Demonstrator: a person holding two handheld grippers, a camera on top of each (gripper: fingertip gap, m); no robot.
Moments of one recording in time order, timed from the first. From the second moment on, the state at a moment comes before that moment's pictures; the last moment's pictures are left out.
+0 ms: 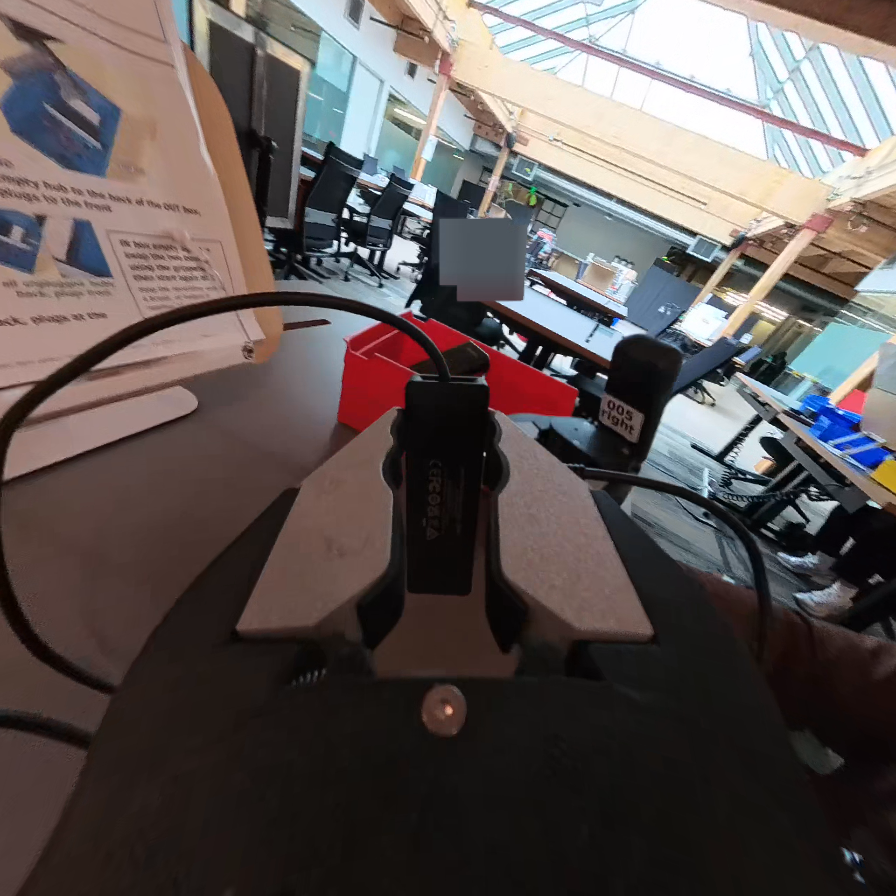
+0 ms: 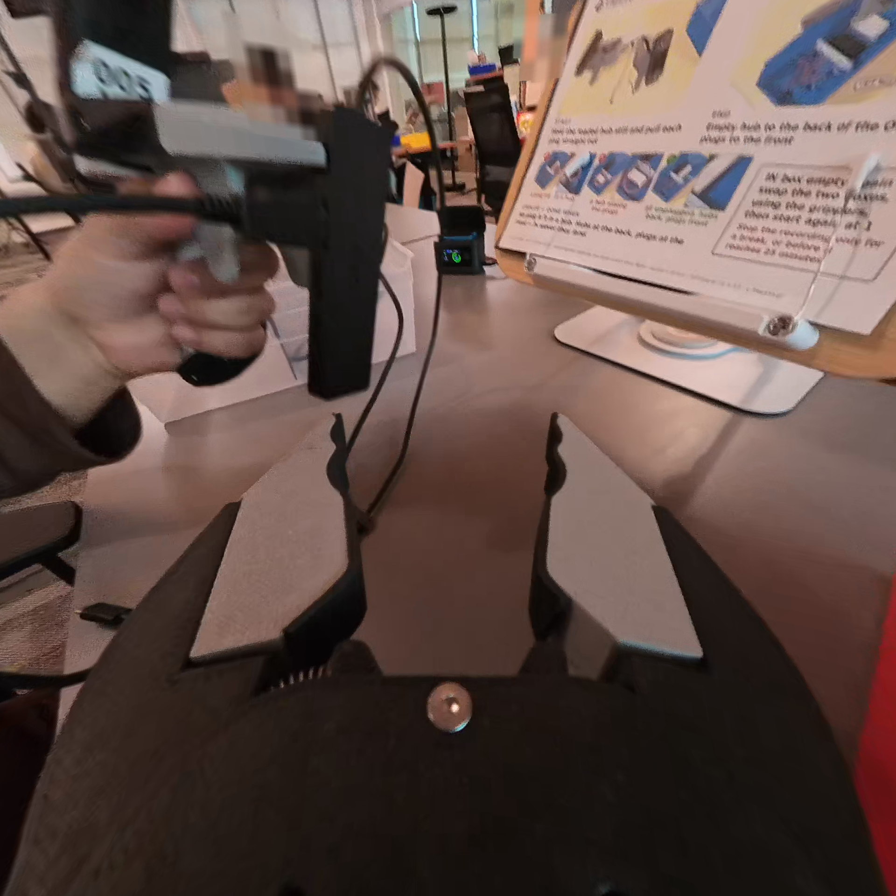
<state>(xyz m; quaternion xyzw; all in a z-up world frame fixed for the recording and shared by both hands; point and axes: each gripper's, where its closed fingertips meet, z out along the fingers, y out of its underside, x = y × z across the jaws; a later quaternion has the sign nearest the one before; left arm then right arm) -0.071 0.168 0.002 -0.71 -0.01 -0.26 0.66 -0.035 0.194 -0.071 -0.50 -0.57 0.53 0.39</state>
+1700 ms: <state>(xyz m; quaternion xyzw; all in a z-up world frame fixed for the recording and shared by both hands) -0.053 0.141 -0.081 -0.73 0.21 -0.03 0.64 -0.018 0.184 -0.051 -0.48 -0.58 0.48 0.45</state>
